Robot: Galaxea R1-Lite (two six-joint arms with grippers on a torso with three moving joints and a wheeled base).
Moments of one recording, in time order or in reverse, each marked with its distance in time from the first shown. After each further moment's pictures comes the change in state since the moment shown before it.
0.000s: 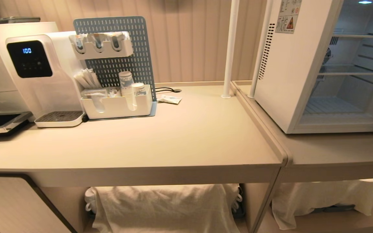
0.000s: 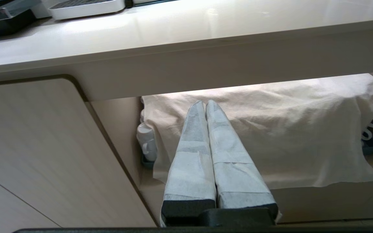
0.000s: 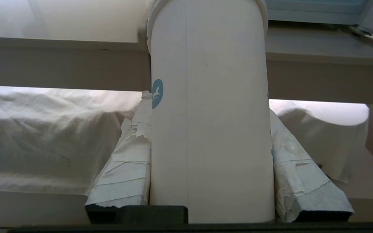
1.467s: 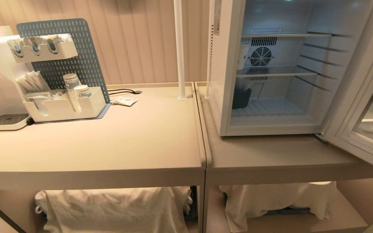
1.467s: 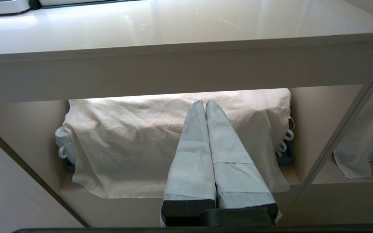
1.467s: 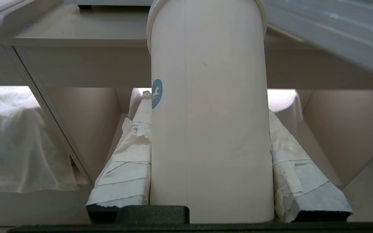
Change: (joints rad) left arm 0.000 -0.001 0.002 -0.005 0.006 -0.067; right arm -0.001 0.002 -0.010 0.041 -0.007 0.036
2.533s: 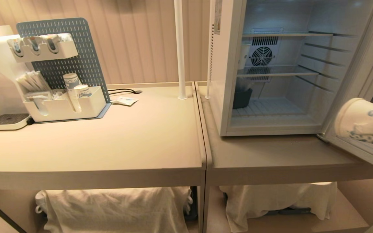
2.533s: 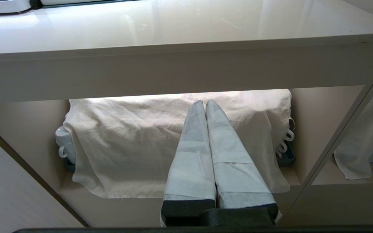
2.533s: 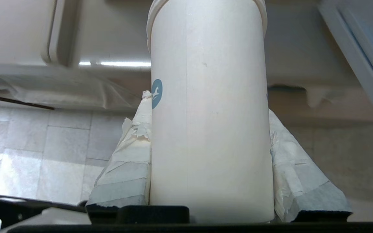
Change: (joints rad) left arm 0.000 0.000 0.000 -0.002 -0.001 -0.002; right arm -0.001 1.320 -1.290 0.648 0.194 0.102
